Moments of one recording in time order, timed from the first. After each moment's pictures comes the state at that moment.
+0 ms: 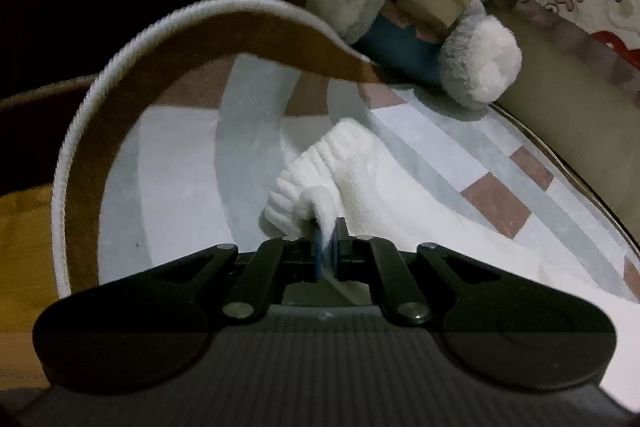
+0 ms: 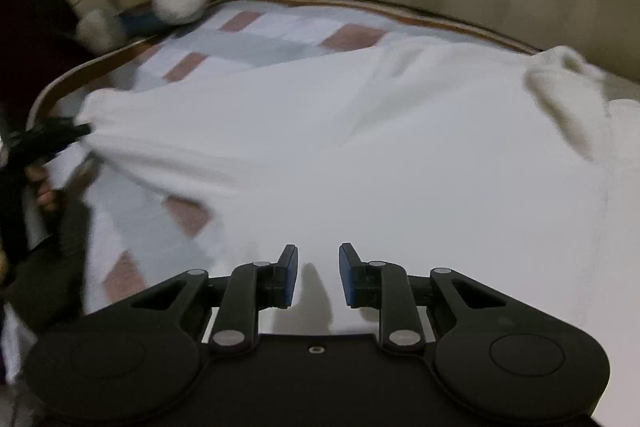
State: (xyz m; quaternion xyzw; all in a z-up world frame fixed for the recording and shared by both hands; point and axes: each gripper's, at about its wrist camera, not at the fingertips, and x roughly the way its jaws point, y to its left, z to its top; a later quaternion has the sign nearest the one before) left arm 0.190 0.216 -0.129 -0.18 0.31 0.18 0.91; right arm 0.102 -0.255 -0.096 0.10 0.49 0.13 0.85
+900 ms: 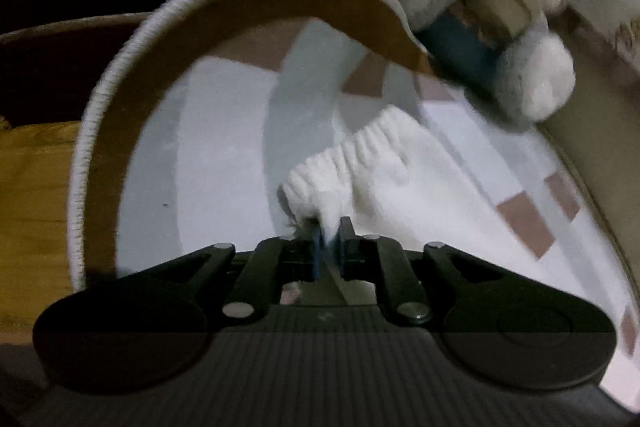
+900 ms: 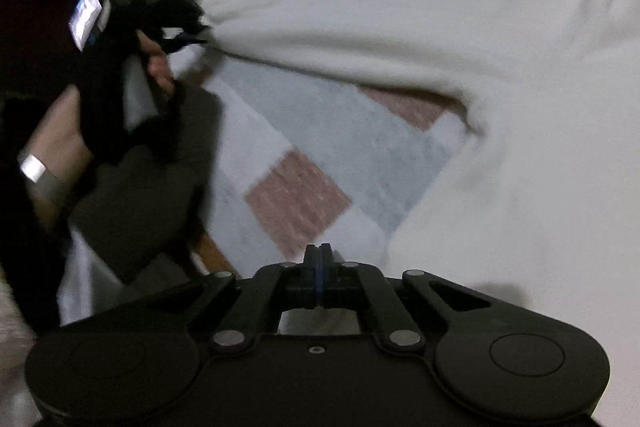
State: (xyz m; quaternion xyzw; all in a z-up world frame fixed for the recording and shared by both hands) left arm 0.189 0.228 -0.132 -0.26 0.32 0.25 0.88; right arm 0.067 -0.106 -0.132 0.08 0.53 0.23 0.81
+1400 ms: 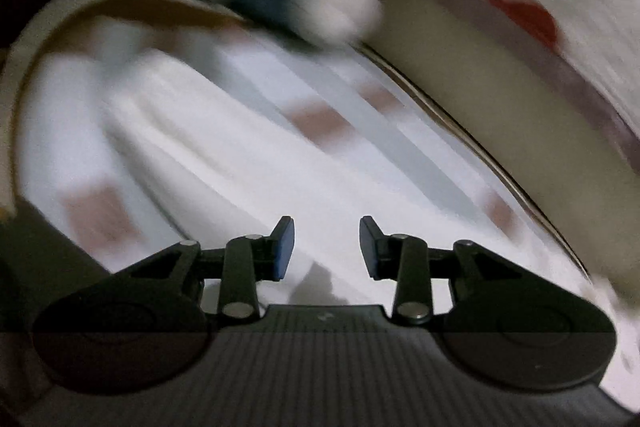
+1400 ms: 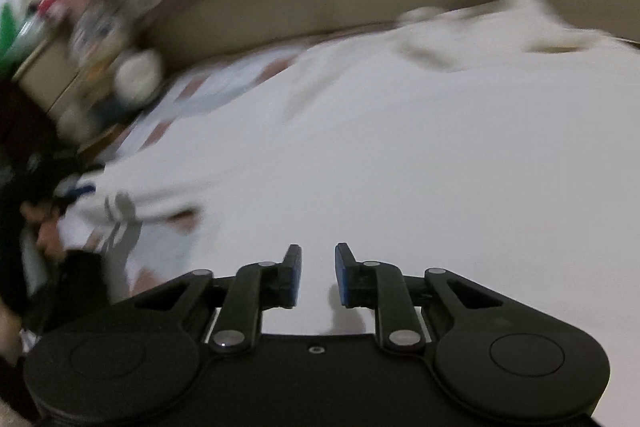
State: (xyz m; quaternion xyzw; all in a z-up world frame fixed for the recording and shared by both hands) left arm 0.147 0.051 -0.086 -0.19 0.37 0.04 0.91; right arm -0.016 -0.312 -0.084 0.22 0.41 0.00 0.89
